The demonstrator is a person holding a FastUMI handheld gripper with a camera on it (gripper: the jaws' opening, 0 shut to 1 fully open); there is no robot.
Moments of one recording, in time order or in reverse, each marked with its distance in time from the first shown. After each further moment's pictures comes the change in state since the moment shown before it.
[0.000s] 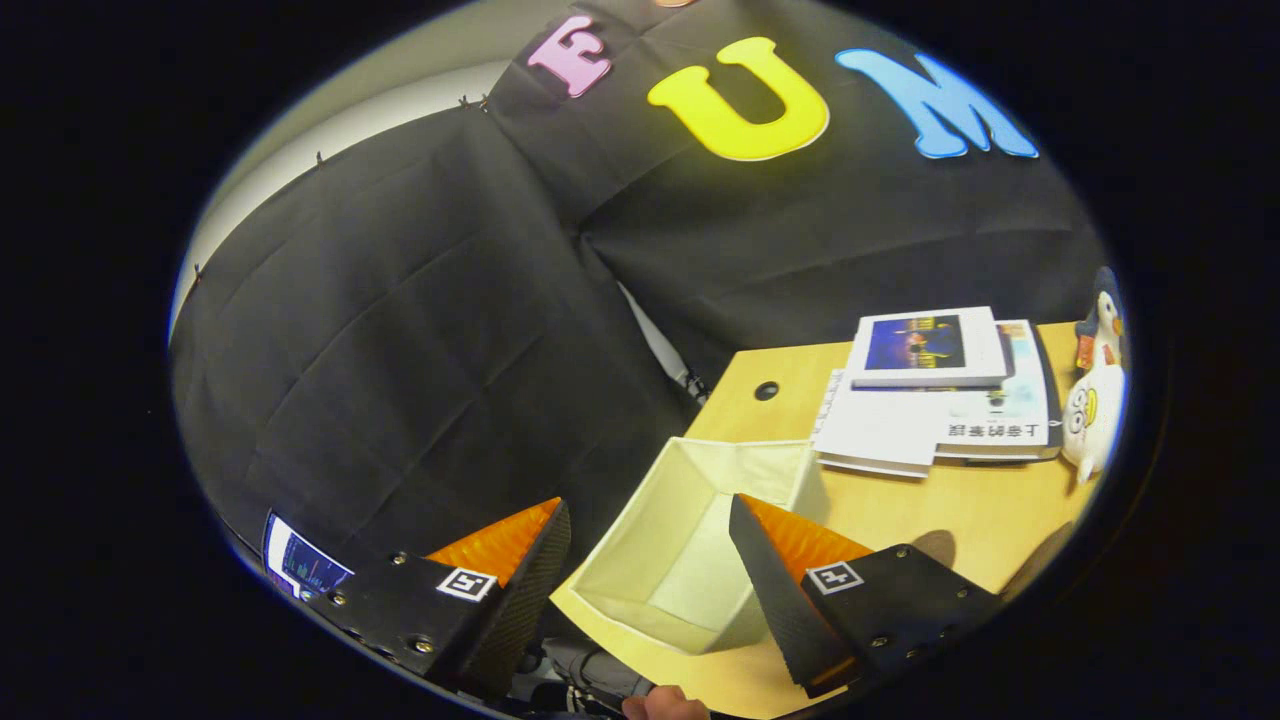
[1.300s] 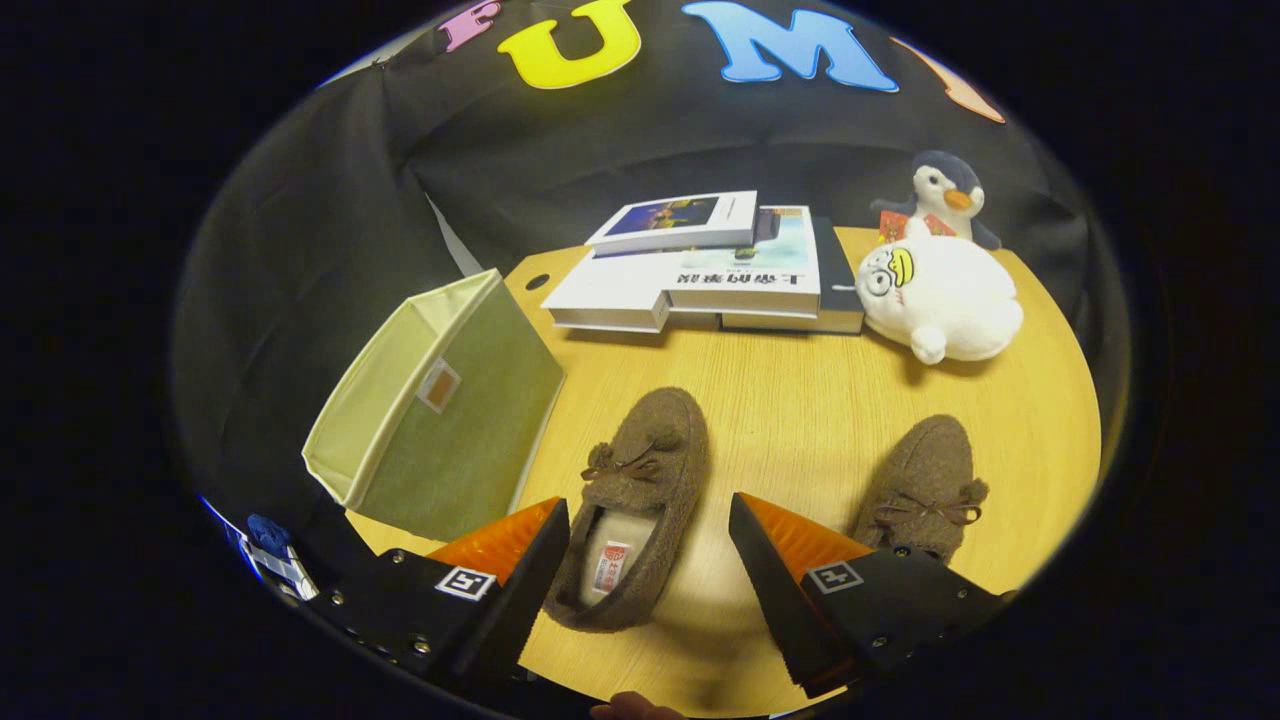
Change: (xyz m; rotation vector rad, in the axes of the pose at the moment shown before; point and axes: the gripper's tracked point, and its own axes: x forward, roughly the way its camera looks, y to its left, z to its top) arm -0.053 -0.210 -0.164 0.023 0.214 -0.440
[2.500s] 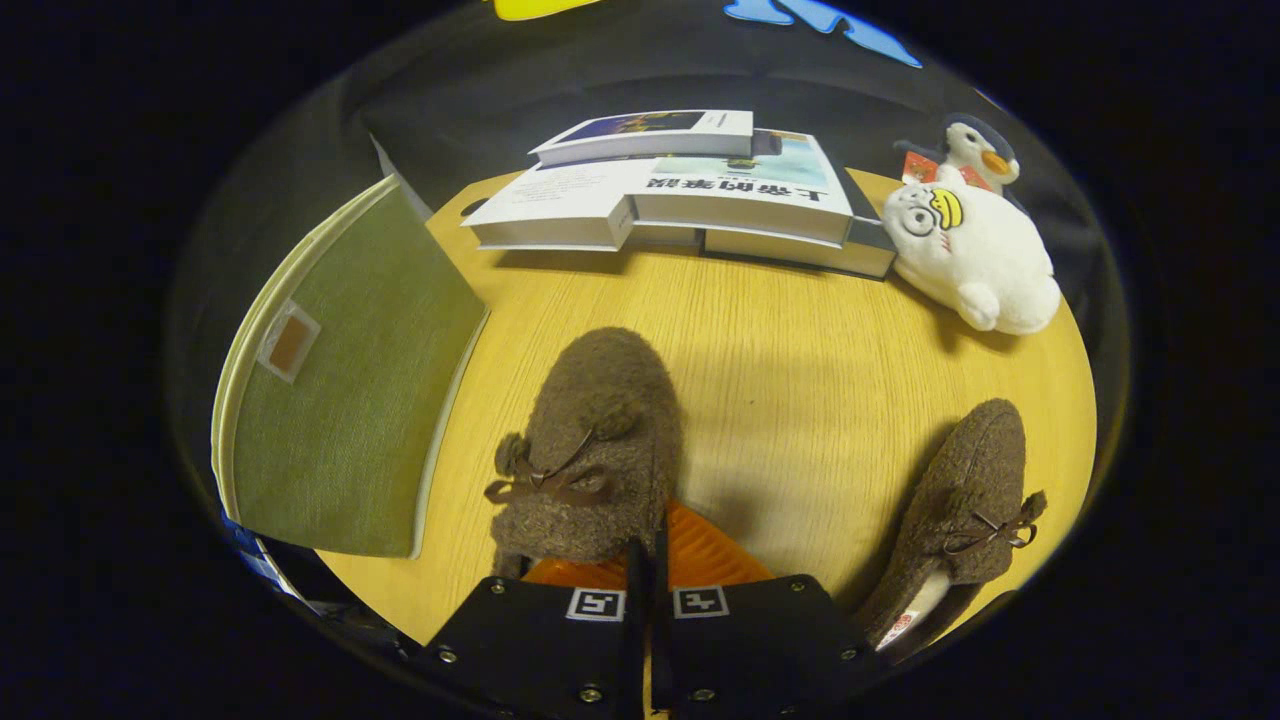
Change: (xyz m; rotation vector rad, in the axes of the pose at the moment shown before) arm 0.072 -0.019 -0.021 0.016 0.177 -0.121
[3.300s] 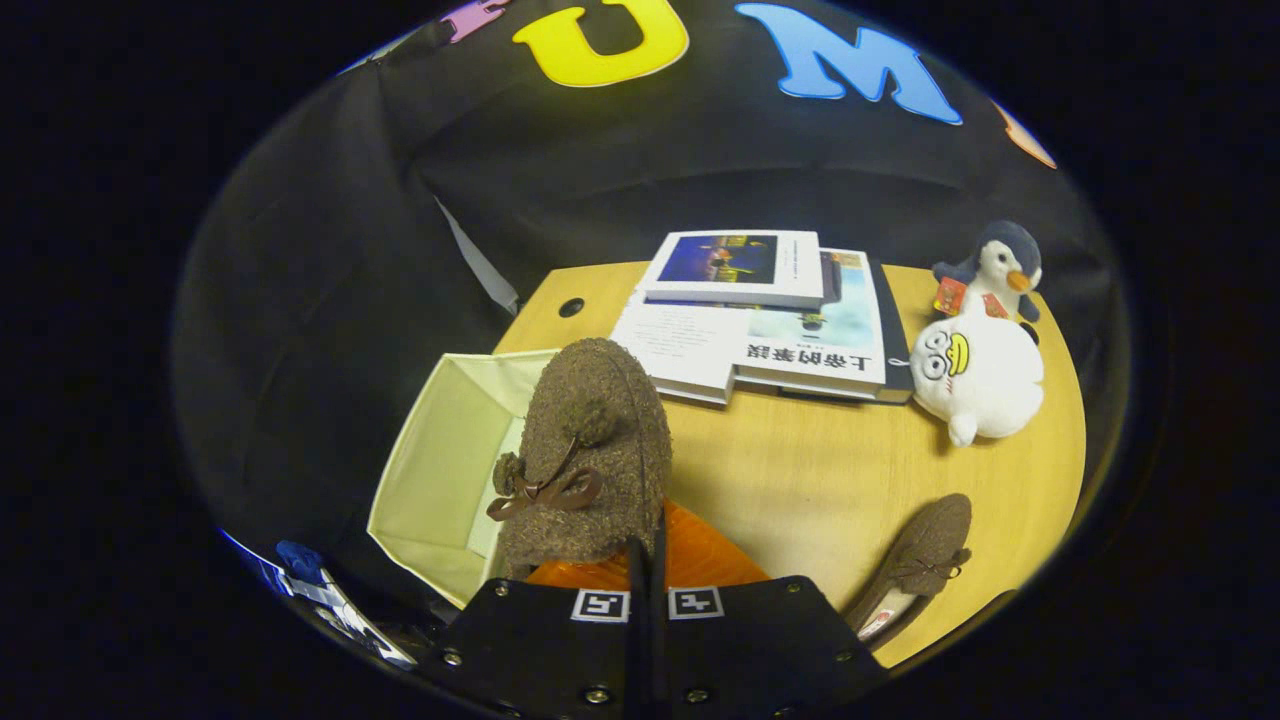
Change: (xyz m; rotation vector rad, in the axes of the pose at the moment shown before) arm -0.129 0.104 0.119 -0.043 -0.129 0.172
